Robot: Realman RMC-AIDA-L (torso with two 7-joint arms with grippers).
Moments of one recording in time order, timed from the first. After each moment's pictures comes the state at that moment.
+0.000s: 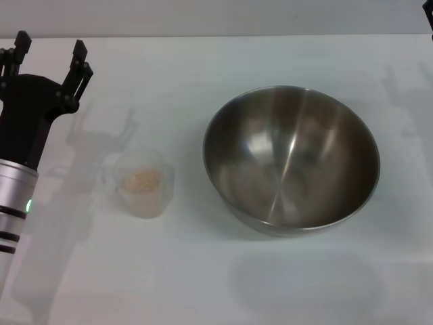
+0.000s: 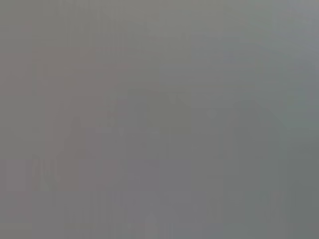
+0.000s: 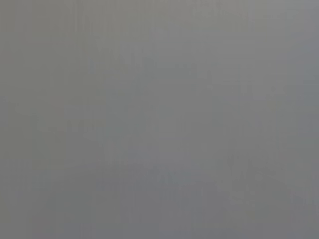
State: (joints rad) left arm -0.36 -2.08 -0.55 -0.36 2.08 1.41 0.07; right arm 0.45 2.08 -1.86 -0.20 0.51 -1.31 0.19
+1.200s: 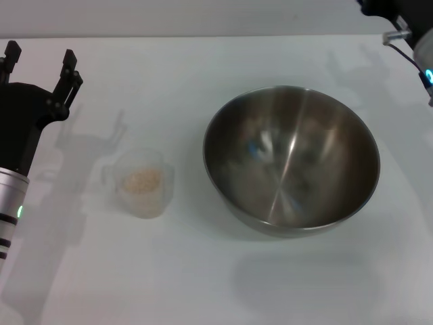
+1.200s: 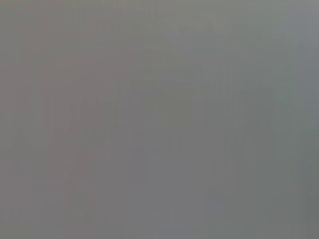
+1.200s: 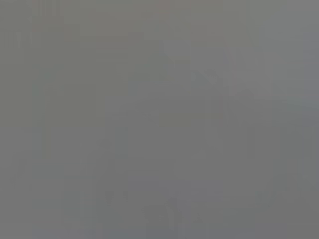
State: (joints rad) left arm -0.35 -2.08 -0.56 -0.33 2.08 1.41 0.08; right arm 0.23 2.08 -1.75 -1.13 0.28 -0.27 0.04
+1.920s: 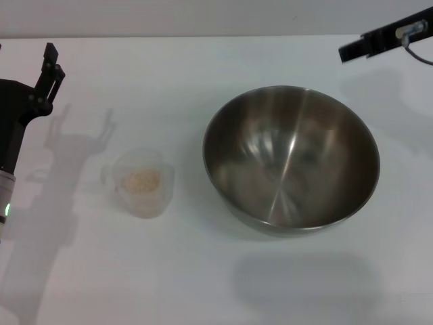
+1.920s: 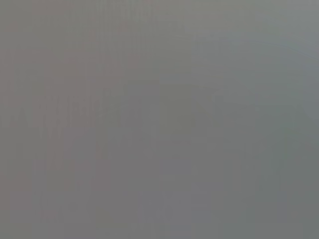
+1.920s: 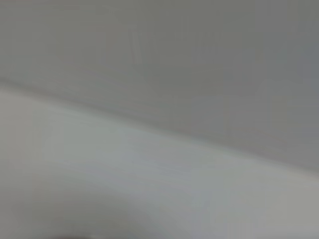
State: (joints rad) left arm -0.34 -2.07 -0.59 -0.32 2.07 1.44 0.07; right arm 0.57 2.07 -1.33 -1.69 0.37 1.49 -0.16
